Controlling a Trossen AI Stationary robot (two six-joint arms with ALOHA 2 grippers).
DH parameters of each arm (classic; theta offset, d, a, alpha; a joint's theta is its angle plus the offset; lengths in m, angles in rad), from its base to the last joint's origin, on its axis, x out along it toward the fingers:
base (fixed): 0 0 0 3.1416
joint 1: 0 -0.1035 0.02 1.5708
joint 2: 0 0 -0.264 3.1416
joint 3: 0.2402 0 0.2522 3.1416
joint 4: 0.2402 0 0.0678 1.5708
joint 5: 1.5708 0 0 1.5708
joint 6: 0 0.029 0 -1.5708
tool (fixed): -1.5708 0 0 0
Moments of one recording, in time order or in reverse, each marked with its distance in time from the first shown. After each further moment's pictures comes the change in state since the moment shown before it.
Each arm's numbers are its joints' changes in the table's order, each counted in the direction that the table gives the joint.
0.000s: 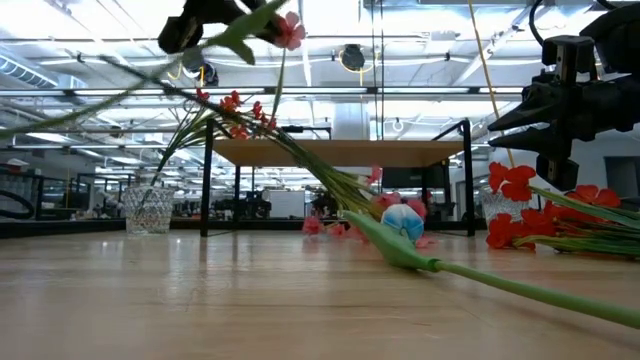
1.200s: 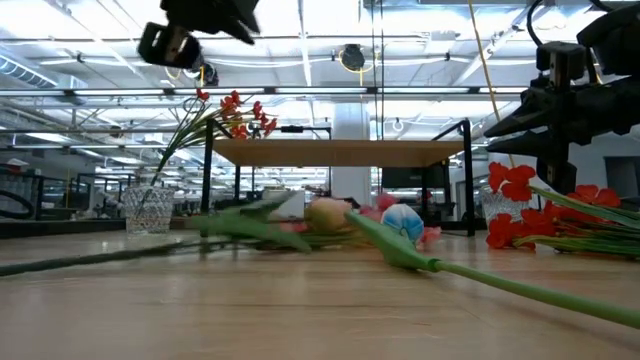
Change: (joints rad) left arm -0.028 0.066 0.000 0.033 -0.393 -0.033; right arm 0.001 0.030 0.000 0.003 -0.053 -0.004
